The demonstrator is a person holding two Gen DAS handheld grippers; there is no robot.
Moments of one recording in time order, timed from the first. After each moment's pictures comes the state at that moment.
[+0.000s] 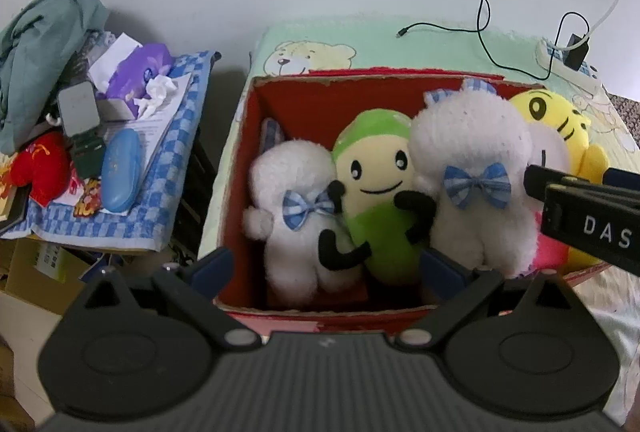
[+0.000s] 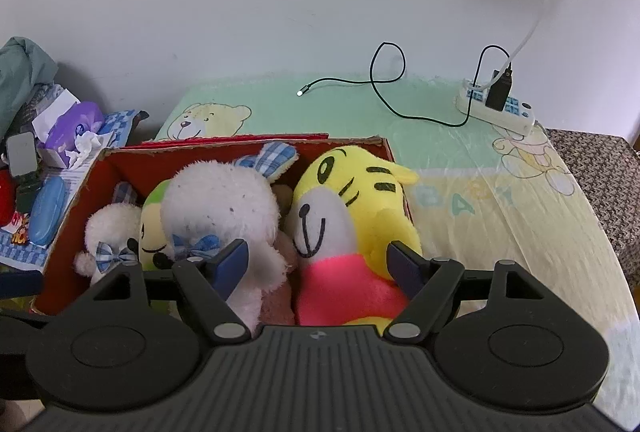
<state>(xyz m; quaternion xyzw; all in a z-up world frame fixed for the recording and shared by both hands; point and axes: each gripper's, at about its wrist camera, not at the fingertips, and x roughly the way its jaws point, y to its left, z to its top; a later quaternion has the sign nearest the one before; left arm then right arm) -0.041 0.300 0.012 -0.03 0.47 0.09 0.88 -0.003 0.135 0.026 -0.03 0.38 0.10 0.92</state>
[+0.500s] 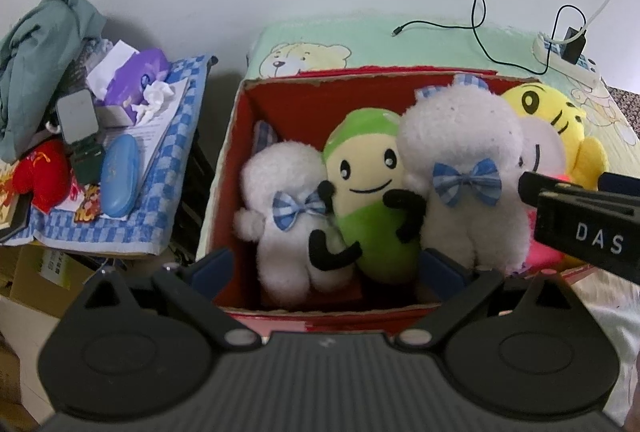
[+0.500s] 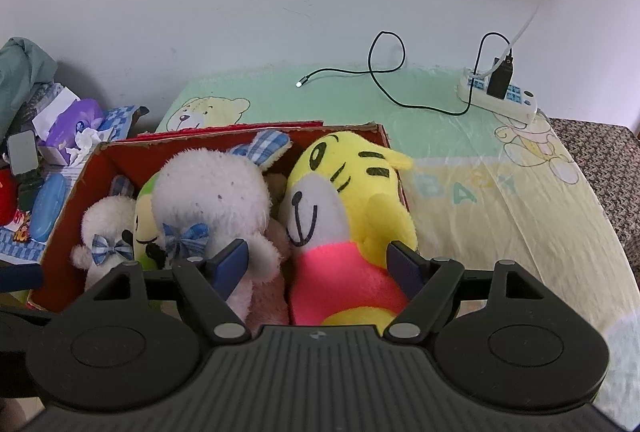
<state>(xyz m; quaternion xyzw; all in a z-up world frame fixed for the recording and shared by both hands) -0.040 0.293 0.012 -0.01 0.47 0.09 0.88 -0.002 0.126 0.020 -0.02 0.39 0.10 0.92</state>
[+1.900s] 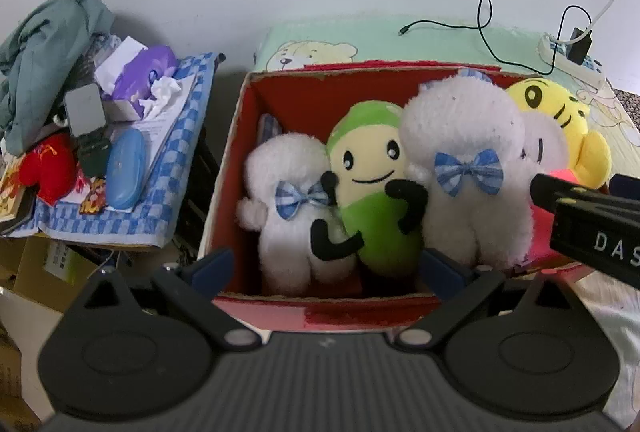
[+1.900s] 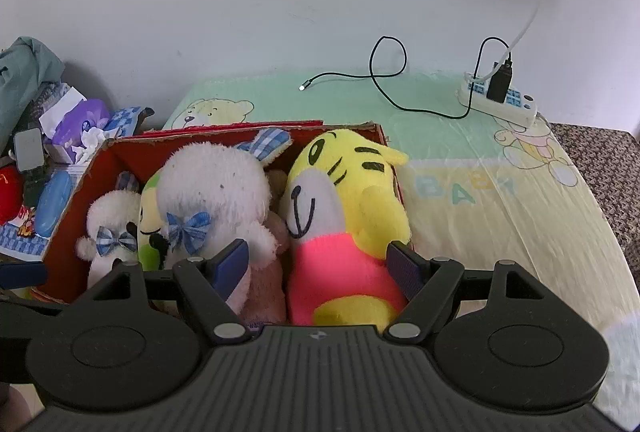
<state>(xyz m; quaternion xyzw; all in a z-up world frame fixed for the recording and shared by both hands) -0.046 0.288 0.009 -0.02 0.46 0.11 0.88 -0.013 0.122 0.021 -0.03 0.38 0.11 0.92</state>
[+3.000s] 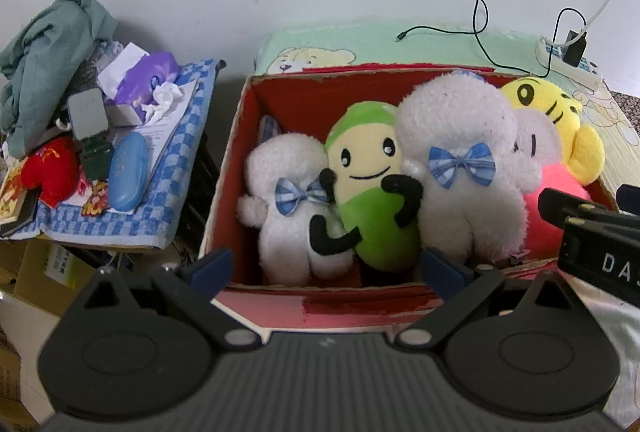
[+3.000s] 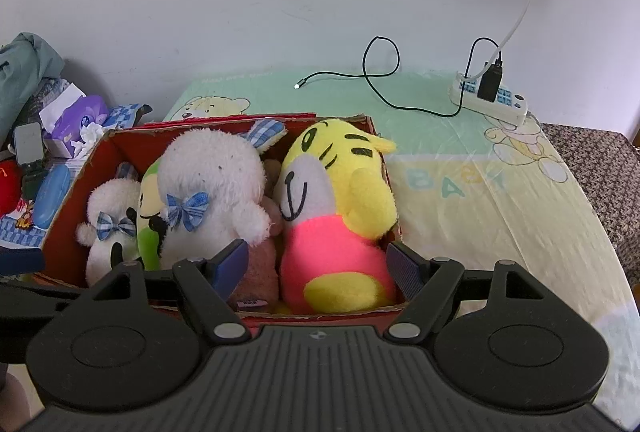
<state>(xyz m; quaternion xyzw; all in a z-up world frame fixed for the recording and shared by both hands) -0.054 0.285 0.010 -0.02 0.45 0.11 0.89 -0.028 0.115 0.021 -0.03 0.37 0.10 0.92</state>
